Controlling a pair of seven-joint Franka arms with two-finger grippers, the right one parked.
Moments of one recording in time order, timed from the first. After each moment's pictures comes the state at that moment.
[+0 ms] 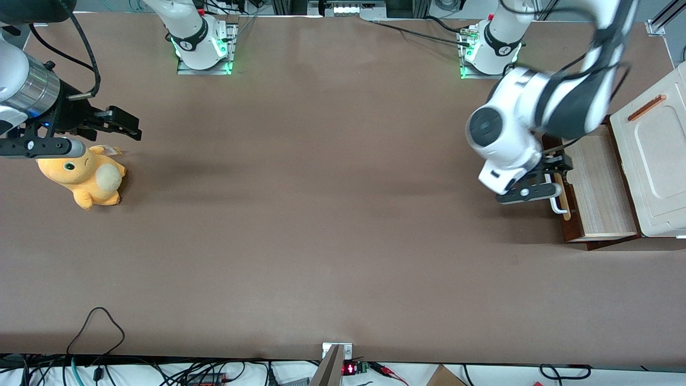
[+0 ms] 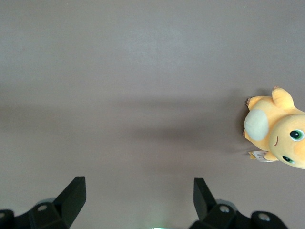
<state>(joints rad) -0.04 0.21 -0.31 -1.84 0.65 1.71 -0.57</state>
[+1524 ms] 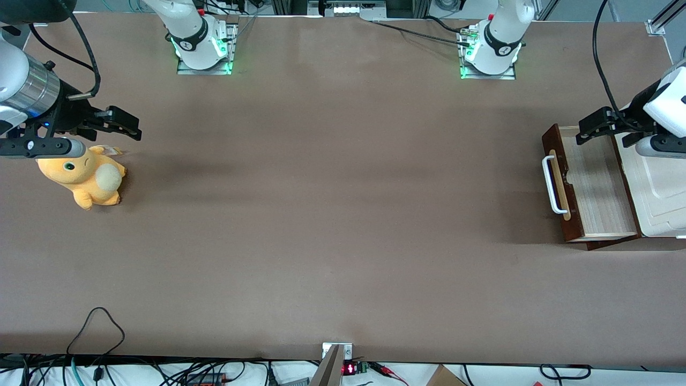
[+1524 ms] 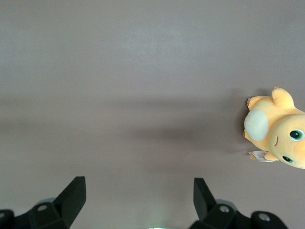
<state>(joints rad) 0.03 0.03 -0.03 -1.60 -0.04 1.59 0.03</state>
